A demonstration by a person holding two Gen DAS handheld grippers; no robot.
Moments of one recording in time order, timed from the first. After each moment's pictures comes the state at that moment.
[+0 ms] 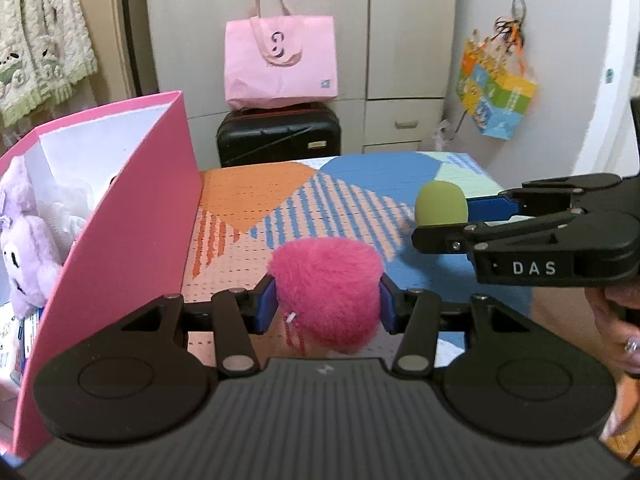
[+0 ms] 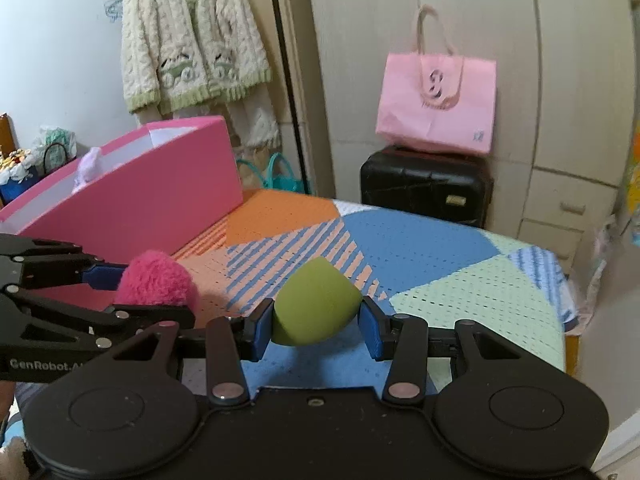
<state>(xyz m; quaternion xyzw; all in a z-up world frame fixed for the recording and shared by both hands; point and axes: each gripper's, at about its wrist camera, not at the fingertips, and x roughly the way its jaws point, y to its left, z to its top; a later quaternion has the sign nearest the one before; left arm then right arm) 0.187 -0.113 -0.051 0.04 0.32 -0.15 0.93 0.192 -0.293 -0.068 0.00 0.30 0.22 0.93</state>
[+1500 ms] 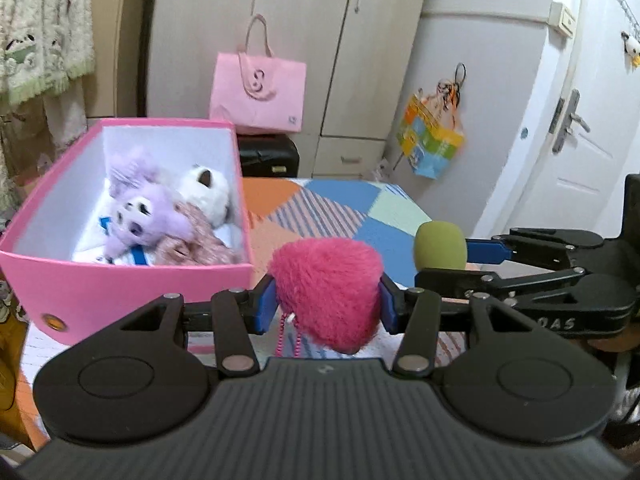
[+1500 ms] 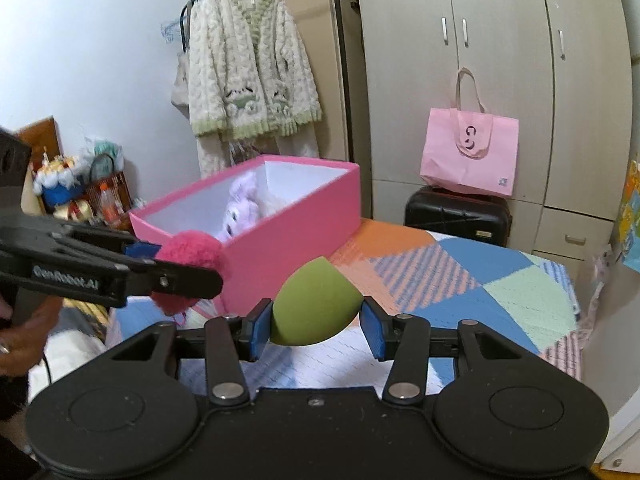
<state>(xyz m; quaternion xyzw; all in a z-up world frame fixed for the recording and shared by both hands) 0.064 0.019 0.011 -0.04 0.28 -0.24 0.93 0.033 -0.203 0.006 0.00 0.25 0.24 0.94</state>
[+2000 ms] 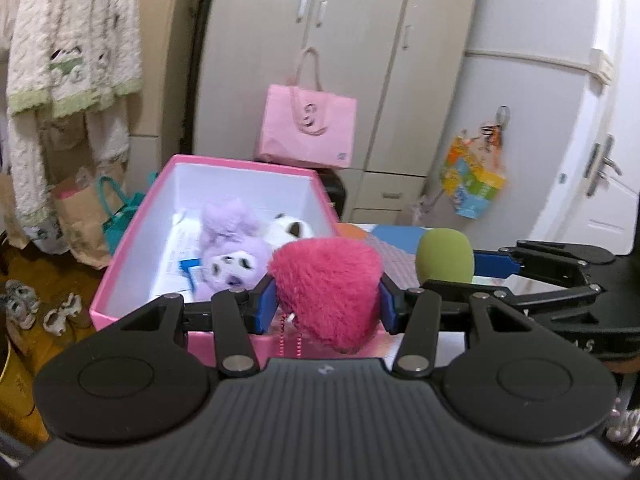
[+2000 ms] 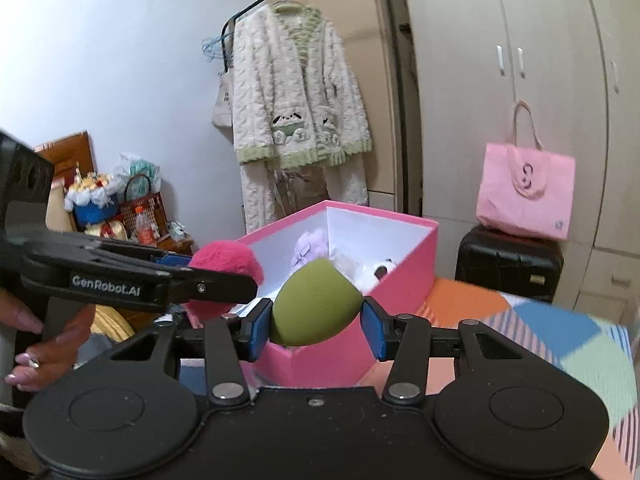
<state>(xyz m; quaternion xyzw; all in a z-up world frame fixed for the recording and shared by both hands) 0.105 0.092 0.032 -0.07 0.26 -0.19 0.95 0.073 -0.119 0.031 -0.02 0.22 0.29 0.93</state>
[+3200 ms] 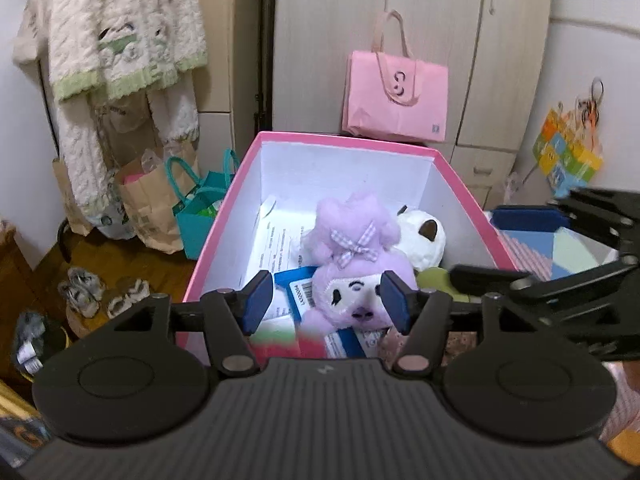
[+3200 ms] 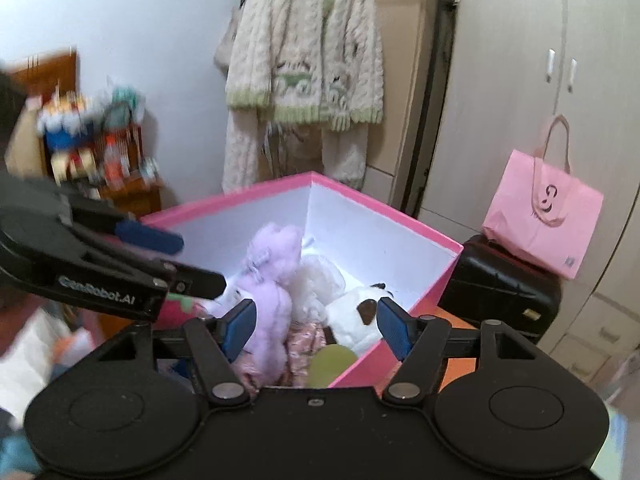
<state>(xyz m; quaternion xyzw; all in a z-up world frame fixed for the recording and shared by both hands) 0.189 0.119 -0.001 -0.03 0.31 -0.07 0.95 0.173 -0.068 0.017 -0.11 0.24 0.28 0.92</state>
